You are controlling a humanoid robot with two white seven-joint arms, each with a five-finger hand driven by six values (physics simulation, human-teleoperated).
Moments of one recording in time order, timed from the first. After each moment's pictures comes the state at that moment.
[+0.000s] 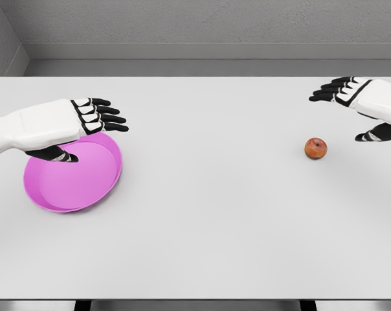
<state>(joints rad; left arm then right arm) -0.73 1.18 -0.88 -1.75 -0.26 -0.61 -0.12 -0.35 -0.93 0.13 -1.63 0.21 -0.61 0.61</state>
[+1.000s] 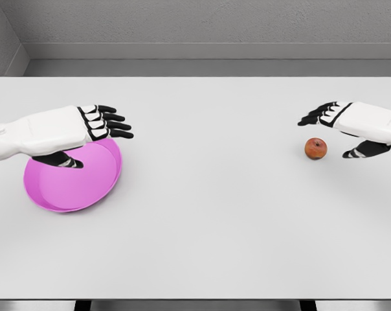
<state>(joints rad) -0.73 1.16 -0.91 -1.75 -0.26 -0.61 -0.12 -0.38 -0.92 0.27 -1.55 0.24 -0.61 0.61</state>
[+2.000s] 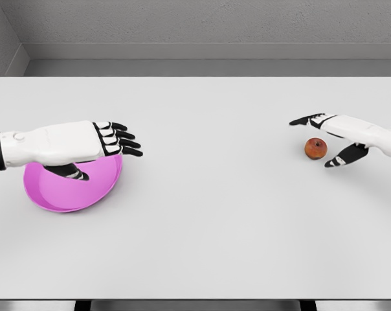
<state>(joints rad) -0.70 1.09 -0.86 -1.75 -0.26 -0.61 -0.30 -0.47 -0.77 0.38 -1.23 0.15 -0.61 0.61</state>
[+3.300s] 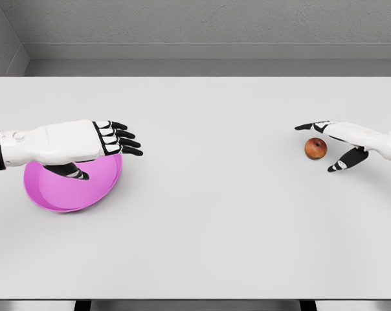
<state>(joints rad) -0.70 1.09 -0.86 -1.75 -0.26 -0.61 -0.30 -0.52 -0.74 0.44 -1.06 0.17 -0.61 0.61</state>
